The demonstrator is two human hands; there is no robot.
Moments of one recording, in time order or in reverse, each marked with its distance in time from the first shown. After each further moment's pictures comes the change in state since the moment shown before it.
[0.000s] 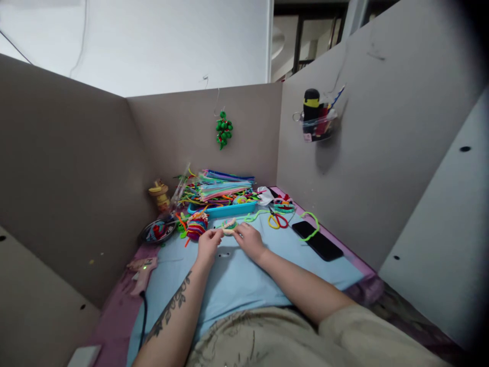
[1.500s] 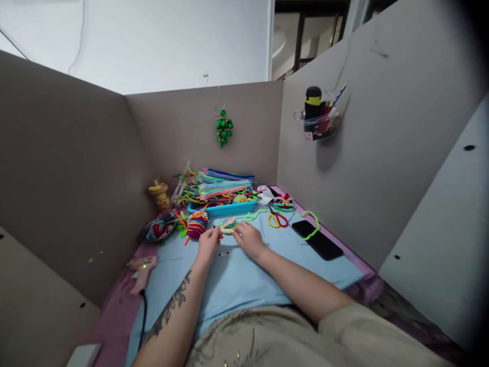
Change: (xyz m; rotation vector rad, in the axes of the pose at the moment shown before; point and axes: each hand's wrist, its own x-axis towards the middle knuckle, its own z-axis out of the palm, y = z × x) left_hand 0.005 -0.009 -0.002 -0.003 -0.016 -0.057; right_hand 0.001 -0.005 -0.004 -0.151 -0.032 -0.032
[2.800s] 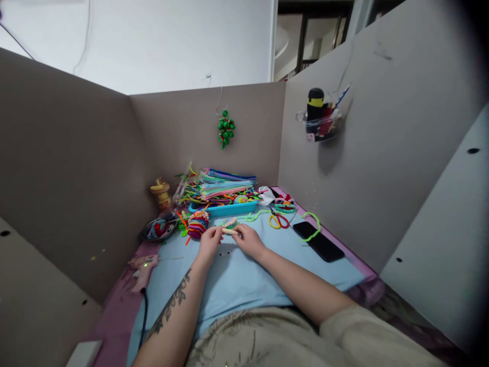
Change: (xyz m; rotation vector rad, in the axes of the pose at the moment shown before) left_hand -0.001 0.006 -0.002 0.055 -0.089 0.088; right_hand 0.000 0.007 0.012 0.285 -0.059 0.060
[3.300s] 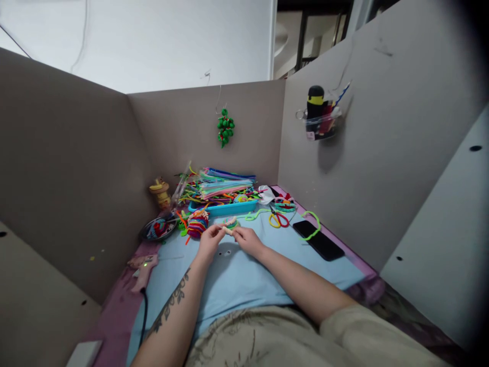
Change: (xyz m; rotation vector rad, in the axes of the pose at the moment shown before) left_hand -0.004 0.010 0.002 -0.099 -0.043 0.014; right_hand 0.000 0.004 0.000 0.106 -0.108 -0.006
